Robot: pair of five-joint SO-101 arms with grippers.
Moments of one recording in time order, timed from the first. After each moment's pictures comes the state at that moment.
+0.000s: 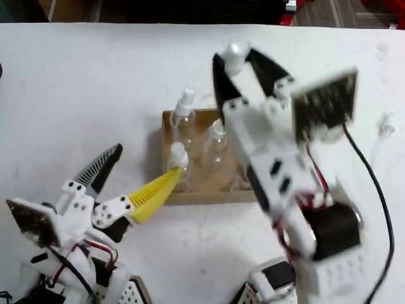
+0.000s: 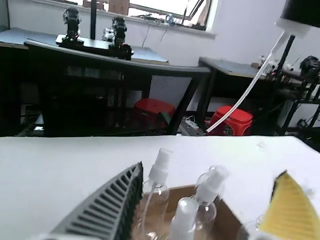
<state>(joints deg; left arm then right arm) 12.6 -105.1 59.3 59.7 11.8 -24.1 -47.9 6.9 49.4 6.3</state>
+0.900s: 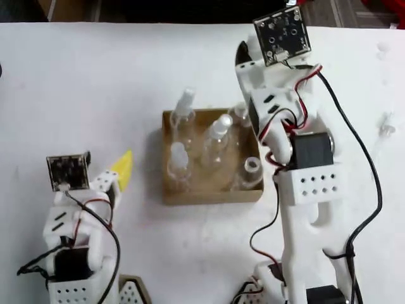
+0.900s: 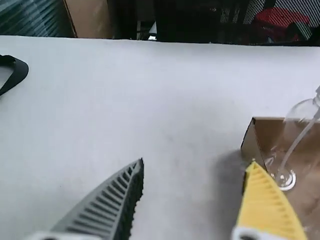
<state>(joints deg) -12.3 -104.5 89.4 48.4 2.0 -12.2 -29.9 9.5 43.5 16.6</state>
